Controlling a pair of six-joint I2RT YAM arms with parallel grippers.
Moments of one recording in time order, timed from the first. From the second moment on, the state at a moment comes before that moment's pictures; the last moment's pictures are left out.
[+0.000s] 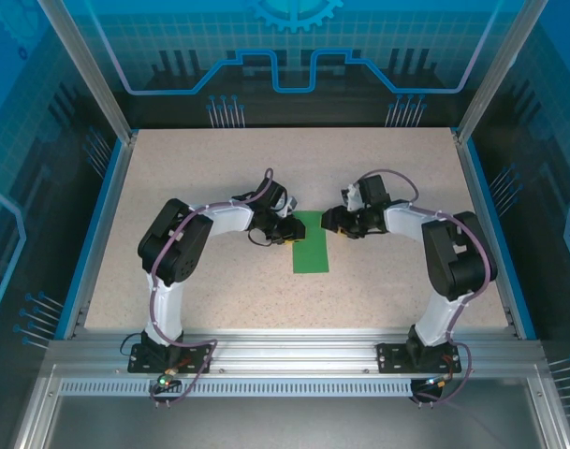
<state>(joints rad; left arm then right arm) -0.51 2.03 1.24 -0.27 0.54 -0.64 0.27 1.81 1.00 -0.22 -0.56 0.49</state>
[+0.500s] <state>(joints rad) -0.51 2.03 1.24 -0.27 0.54 -0.64 0.26 1.98 1.16 -0.22 -0.56 0.45</state>
